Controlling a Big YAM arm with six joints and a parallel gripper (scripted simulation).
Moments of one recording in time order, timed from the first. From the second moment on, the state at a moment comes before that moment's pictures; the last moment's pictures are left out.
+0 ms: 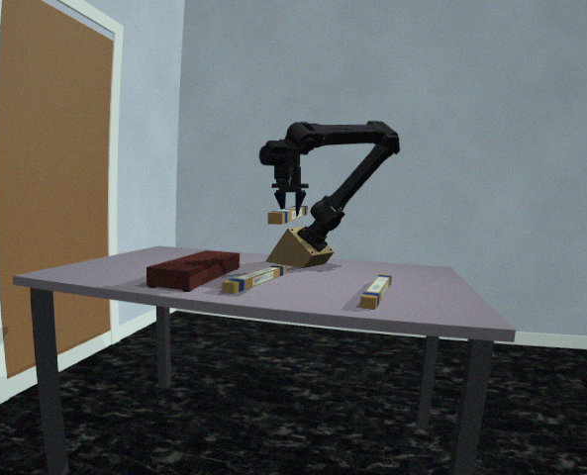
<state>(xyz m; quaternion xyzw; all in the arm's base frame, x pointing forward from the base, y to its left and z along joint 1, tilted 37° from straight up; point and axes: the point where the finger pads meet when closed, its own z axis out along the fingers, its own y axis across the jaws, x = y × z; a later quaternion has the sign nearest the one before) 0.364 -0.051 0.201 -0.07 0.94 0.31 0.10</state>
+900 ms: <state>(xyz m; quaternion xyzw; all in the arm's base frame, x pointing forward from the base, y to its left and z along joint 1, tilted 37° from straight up) 0.363 -0.043 0.183 -0.06 0.94 0.31 0.10</state>
